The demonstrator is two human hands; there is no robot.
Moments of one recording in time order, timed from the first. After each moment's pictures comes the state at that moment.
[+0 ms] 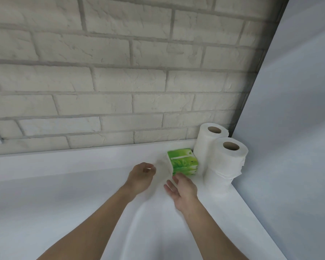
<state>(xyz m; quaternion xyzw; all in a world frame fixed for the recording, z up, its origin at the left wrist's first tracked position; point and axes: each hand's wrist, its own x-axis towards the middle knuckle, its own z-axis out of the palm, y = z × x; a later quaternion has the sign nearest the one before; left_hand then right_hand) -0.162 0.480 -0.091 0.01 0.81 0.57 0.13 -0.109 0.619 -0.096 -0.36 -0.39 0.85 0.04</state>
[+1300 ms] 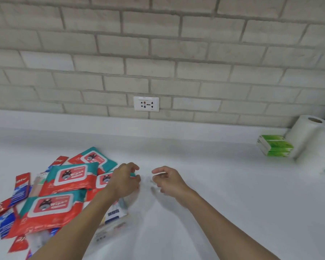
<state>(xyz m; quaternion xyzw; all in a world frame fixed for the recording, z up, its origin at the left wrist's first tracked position) 0.041 0.021 -0.091 -0.03 0.95 0.31 -0.03 0.043 0.203 -0.083 -0.02 -0.79 0.59 -0.17</state>
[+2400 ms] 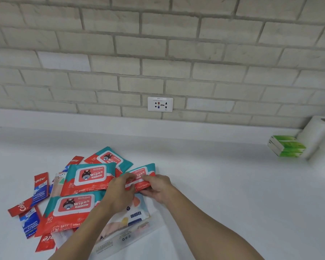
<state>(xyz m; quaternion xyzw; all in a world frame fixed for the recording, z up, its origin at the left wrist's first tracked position) 0.082 -0.044 -0.102 -0.05 0.93 0.37 -0.02 0.026 0.088 -0.114 -0.22 -0.59 0.73 -0.25</state>
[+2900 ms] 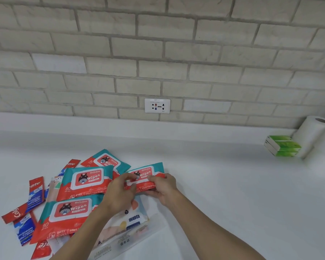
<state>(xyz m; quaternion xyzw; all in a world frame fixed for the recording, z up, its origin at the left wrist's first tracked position) 0.079 -0.039 -0.096 -0.08 0.89 0.46 0.00 0.029 0.103 -0.111 -0.24 -0.59 0.75 -0.18</state>
